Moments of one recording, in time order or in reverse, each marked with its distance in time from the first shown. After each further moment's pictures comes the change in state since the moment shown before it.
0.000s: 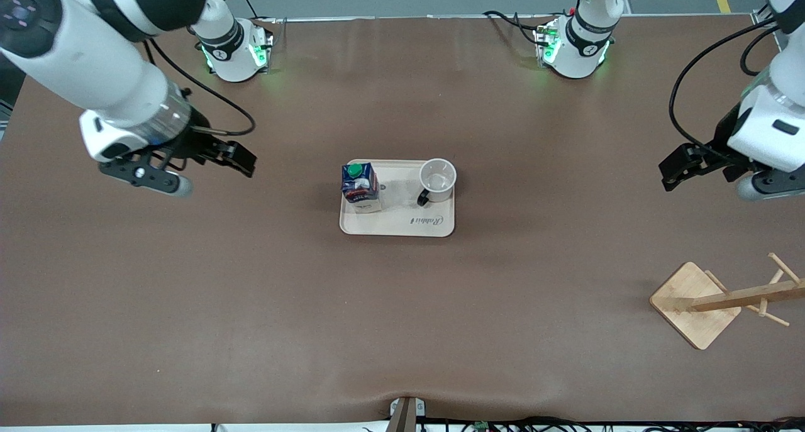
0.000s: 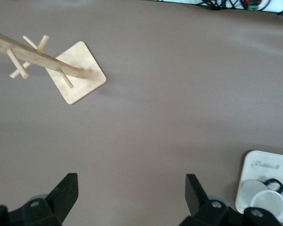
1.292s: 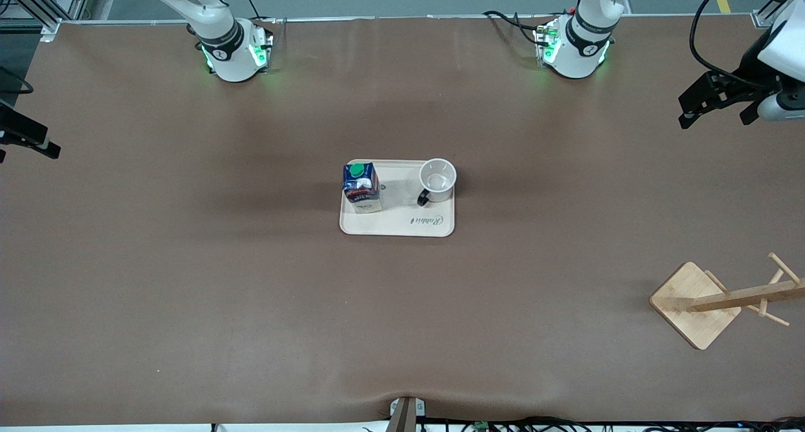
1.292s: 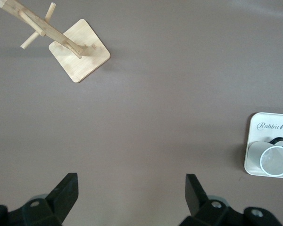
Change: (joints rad) left arm -0.197 -0.258 0.258 -0.256 -0.053 -0.010 0.135; right arm -0.417 -0.080 -0.028 0.023 -0.002 -0.108 -0.699
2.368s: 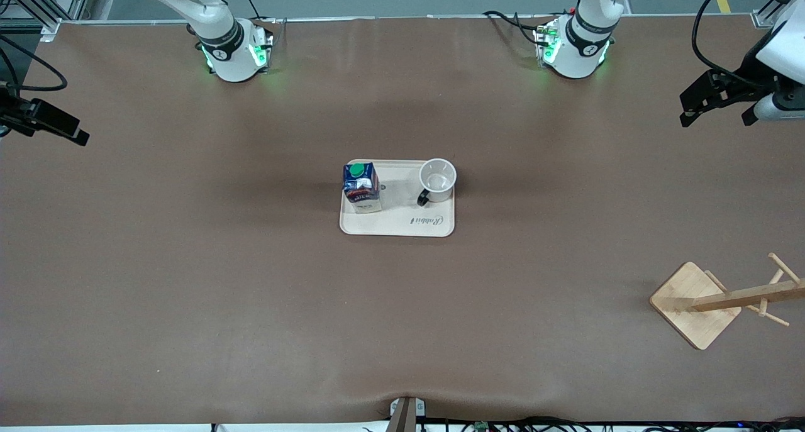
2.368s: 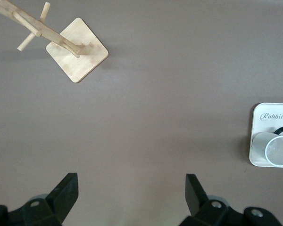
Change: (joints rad) left arm 0.002 0.003 0.004 0.000 0.000 -0.017 0.059; right arm 0.081 -0.051 0.033 -0.023 -0.095 -0.052 0.311
